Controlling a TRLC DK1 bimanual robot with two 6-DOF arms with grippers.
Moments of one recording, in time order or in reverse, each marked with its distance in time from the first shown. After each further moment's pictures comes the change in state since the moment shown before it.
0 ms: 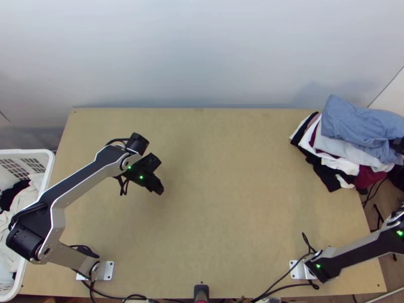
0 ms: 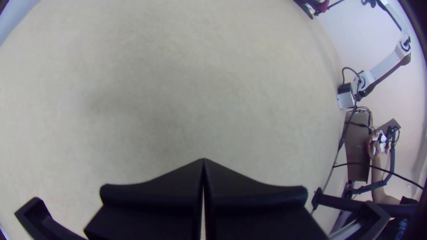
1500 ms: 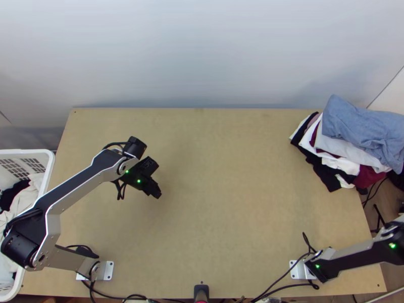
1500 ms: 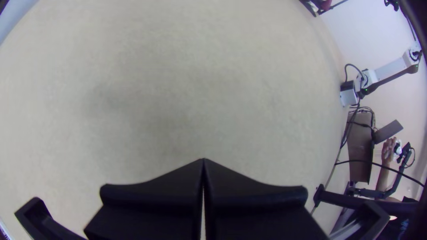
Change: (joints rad) left arm 0.000 -0.051 -0.055 -0.001 -0.023 -0.015; right arm 0.006 -0.149 0.232 -0.153 0.124 -0.095
